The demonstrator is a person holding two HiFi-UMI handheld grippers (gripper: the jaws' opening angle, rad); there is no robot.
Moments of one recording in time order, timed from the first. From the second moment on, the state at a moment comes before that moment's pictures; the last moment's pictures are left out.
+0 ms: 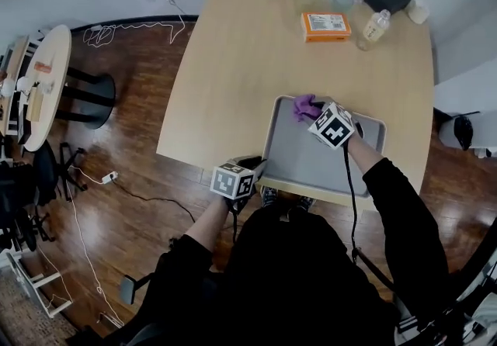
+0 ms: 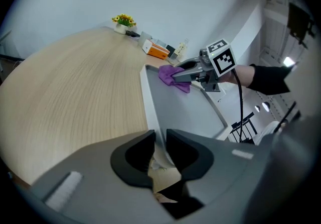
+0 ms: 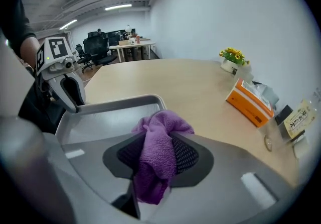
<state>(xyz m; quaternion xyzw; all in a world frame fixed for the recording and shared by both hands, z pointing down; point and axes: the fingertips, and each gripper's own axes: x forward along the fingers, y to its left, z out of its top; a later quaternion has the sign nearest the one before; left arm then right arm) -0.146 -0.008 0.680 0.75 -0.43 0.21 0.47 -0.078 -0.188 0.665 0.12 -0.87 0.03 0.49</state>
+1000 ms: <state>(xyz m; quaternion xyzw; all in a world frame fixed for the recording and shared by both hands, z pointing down) -0.155 -0.029 0.668 0.77 -0.45 0.18 0.42 -0.126 -0.191 0.666 0.11 -0.84 -0.02 0.53</state>
